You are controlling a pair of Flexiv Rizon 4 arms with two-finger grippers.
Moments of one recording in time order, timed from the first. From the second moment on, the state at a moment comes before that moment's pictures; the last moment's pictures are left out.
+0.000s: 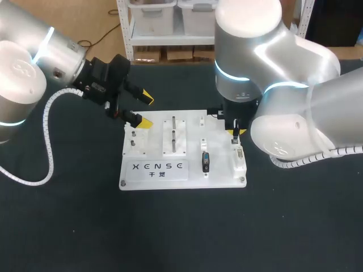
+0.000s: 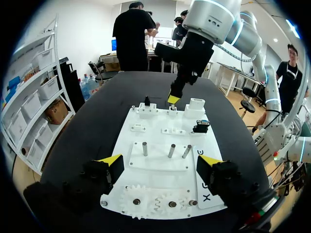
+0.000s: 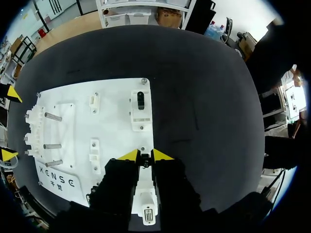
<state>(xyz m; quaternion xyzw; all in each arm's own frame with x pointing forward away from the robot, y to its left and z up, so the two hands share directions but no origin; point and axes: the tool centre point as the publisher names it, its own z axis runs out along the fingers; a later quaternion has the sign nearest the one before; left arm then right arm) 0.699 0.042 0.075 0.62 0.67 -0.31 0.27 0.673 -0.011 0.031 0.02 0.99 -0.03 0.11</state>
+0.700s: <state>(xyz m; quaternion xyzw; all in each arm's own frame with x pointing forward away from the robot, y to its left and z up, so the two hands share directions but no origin) 0.699 0.042 0.075 0.62 0.67 -0.31 0.27 0.667 -0.009 0.032 0.02 0.99 -0.03 0.11</state>
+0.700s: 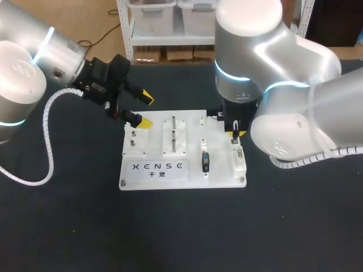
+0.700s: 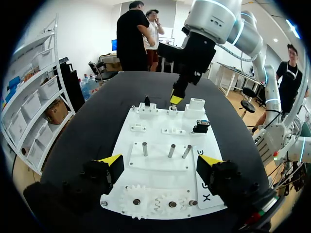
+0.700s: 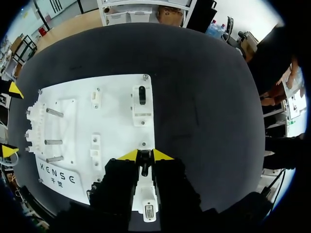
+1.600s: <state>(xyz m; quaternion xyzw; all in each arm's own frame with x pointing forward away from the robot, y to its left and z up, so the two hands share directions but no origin) 0.699 0.042 0.075 0.62 0.67 -0.31 0.27 0.663 -0.012 0.024 0.02 0.99 -0.03 0.10</state>
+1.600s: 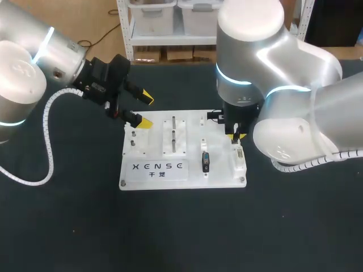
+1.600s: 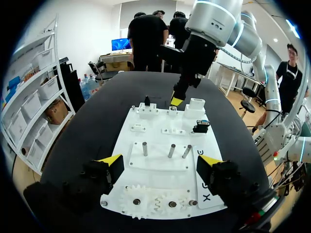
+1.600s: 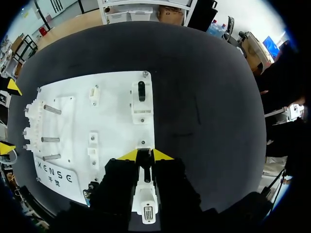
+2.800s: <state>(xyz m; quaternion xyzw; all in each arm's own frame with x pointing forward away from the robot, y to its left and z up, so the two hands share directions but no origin) 0.699 0.042 0.075 0.62 0.67 -0.31 0.27 0.621 0.052 0.058 0.00 0.99 0.02 0.10</state>
